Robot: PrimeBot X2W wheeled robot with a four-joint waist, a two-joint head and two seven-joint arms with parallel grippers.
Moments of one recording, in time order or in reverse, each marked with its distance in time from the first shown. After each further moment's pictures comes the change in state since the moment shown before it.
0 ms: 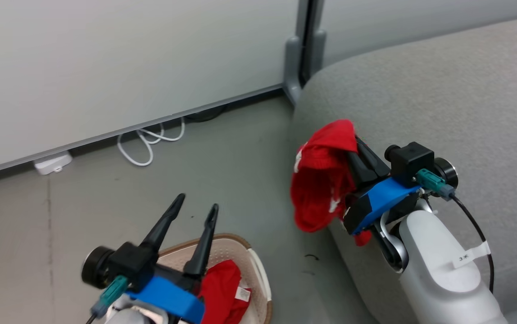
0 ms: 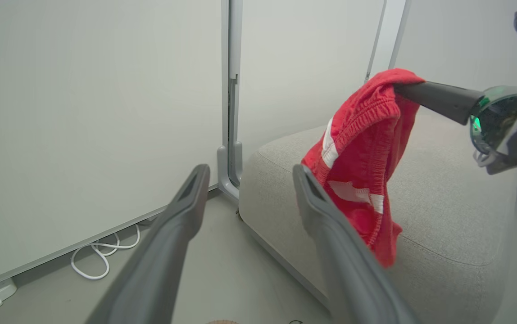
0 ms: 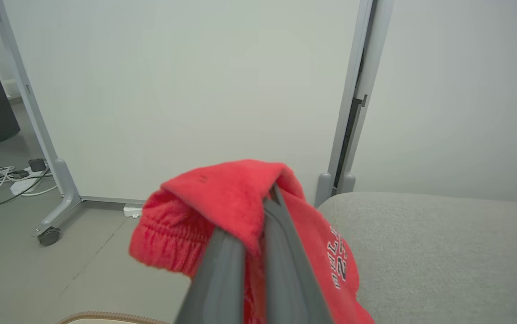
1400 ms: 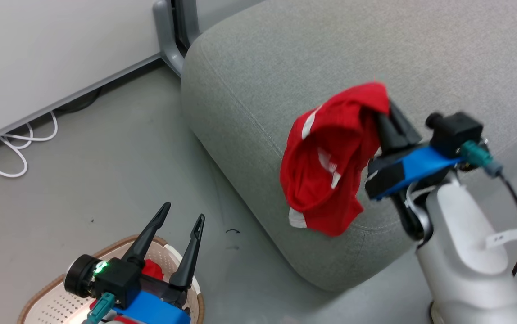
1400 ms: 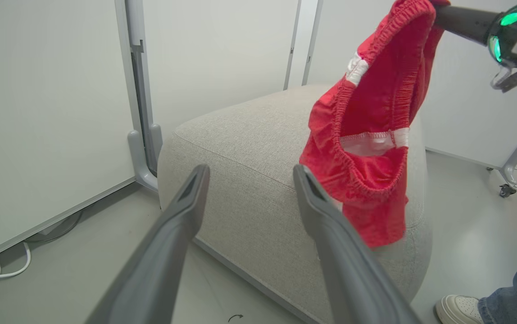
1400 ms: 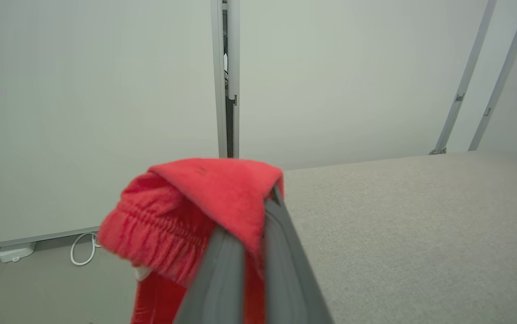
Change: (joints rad) left arm 0.126 -0.057 0.204 -0.033 0.208 -0.140 0.000; right arm -0.024 -0.001 -0.110 -0.112 0.032 0.000 0.016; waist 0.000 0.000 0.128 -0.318
